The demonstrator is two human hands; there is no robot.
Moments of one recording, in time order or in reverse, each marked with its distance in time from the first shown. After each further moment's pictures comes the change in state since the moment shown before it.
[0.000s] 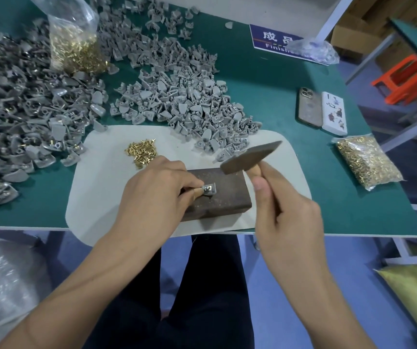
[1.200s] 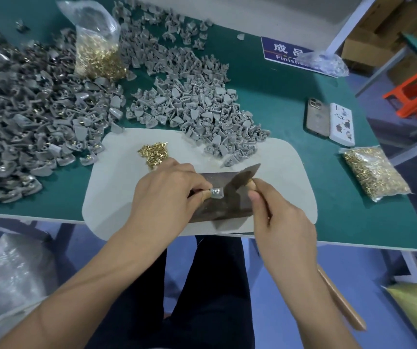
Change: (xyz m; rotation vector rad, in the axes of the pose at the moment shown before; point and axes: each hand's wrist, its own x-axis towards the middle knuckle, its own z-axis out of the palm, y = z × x) left_hand -0.003 0.007 -0.005 0.072 -0.008 -0.039; right_hand -0.005 0.012 0.015 -0.130 -0.095 0.082
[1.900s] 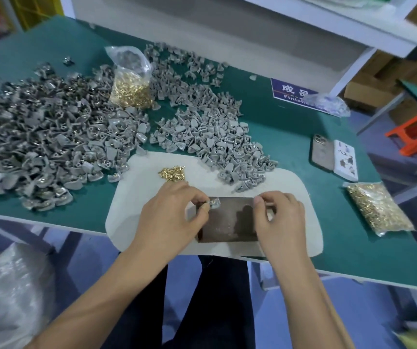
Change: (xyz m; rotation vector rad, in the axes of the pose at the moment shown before) left_hand -0.013 -0.020 0.000 -0.201 0.106 -0.130; right_hand 0.045 -0.003 0.020 0.074 0.066 0.006
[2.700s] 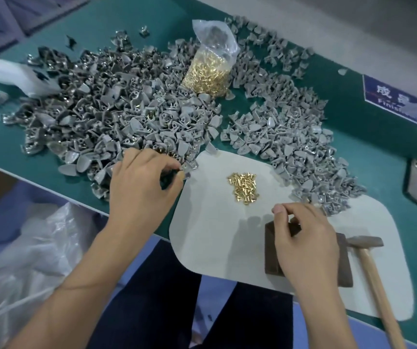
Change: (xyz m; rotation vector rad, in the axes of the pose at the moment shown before) left_hand 0.017 -0.116 -0.087 0.315 0.201 -0.295; right_hand 0.001 -0.073 0.062 0.033 -0.160 -0.142
